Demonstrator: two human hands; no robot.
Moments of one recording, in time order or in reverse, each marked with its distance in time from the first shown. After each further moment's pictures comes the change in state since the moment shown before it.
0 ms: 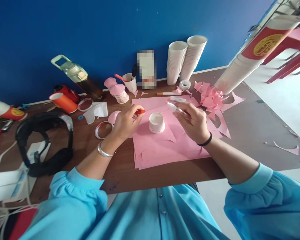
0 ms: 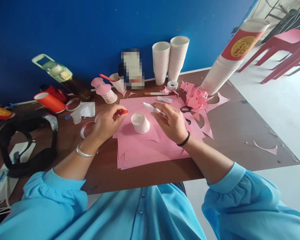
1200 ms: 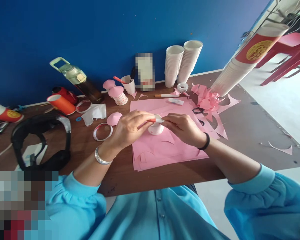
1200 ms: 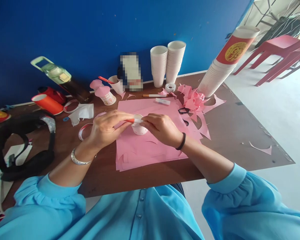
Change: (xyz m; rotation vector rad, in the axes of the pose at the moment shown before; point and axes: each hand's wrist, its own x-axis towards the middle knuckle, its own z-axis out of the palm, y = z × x) left_hand 0.001 0.031 -0.015 -0.103 0.059 0.351; right_hand 0.010 -0.011 -0.003 0.041 -0.447 0.039
